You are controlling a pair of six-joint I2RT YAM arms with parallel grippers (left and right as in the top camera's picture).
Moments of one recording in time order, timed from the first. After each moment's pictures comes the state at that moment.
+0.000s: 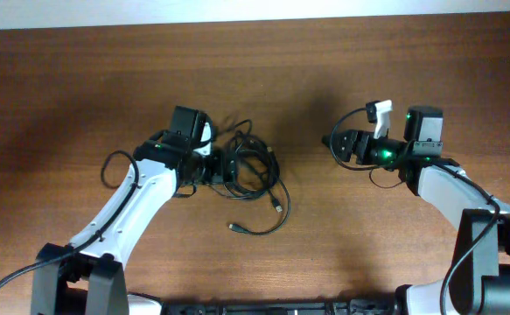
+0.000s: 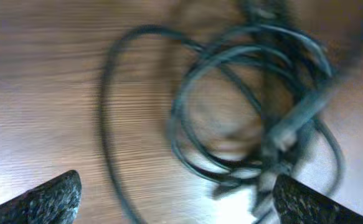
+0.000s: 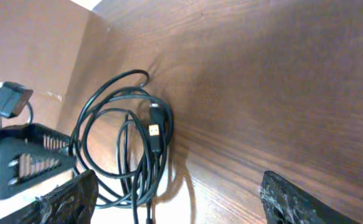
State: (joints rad) left arm -0.29 1.55 1.00 -0.70 0.14 -0.36; right arm -0.08 1.63 0.73 0.03 -0.91 0.25
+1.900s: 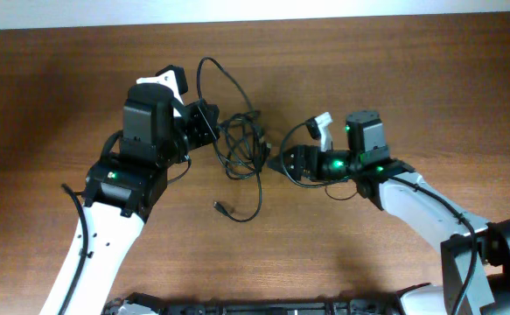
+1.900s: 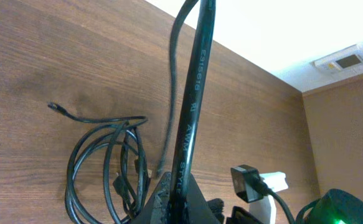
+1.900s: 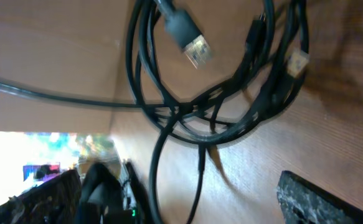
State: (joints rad) left arm -0.29 1.23 1.16 -0.53 0.19 -0.67; right arm 0.29 1.56 0.73 0.09 -0.93 0.62
